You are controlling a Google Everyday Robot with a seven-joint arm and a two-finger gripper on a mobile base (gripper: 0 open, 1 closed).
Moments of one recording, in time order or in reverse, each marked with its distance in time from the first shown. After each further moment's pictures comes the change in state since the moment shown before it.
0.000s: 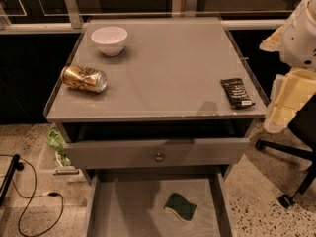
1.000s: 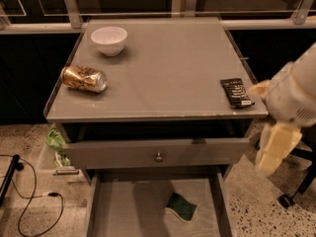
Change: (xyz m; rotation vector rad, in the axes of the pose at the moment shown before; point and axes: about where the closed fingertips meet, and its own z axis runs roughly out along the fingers) arm 0.019 0.046 0.076 -0.108 -0.075 -0.024
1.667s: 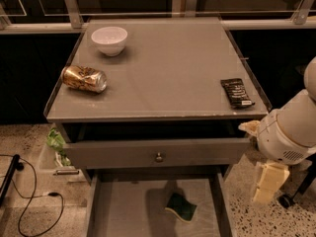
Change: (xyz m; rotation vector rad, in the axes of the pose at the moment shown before) arm 0.034 0.039 0.077 -0.081 -0.002 -0.007
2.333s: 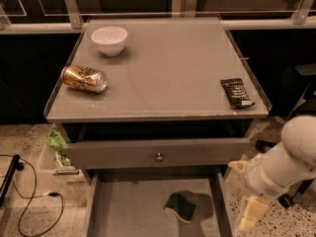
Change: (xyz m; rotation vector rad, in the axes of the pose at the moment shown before) arm 0.046 0.023 0.132 -0.141 -0.111 0.070
